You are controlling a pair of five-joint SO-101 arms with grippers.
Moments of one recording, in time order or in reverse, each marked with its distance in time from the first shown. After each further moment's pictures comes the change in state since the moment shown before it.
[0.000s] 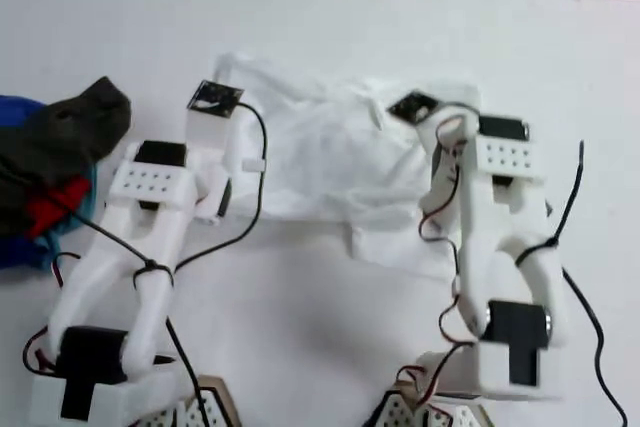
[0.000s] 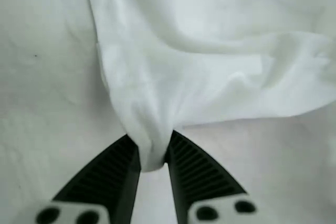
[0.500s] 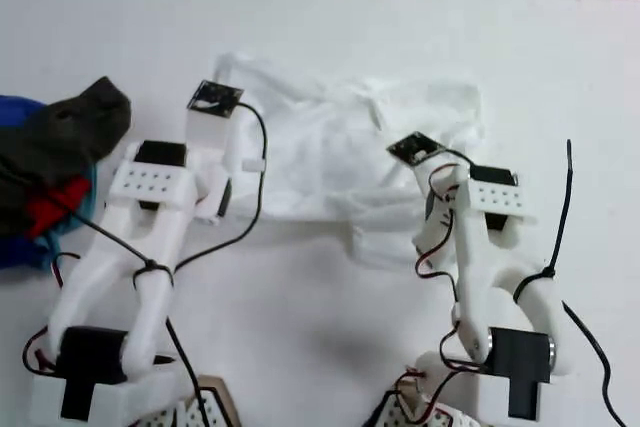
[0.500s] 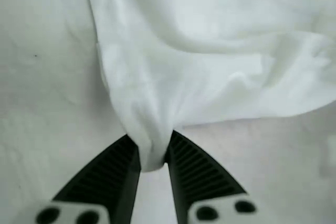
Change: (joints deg) left arm 0.0 0.0 0.0 0.2 0.0; right arm 0.6 -6.2 18.9 -13.4 -4.0
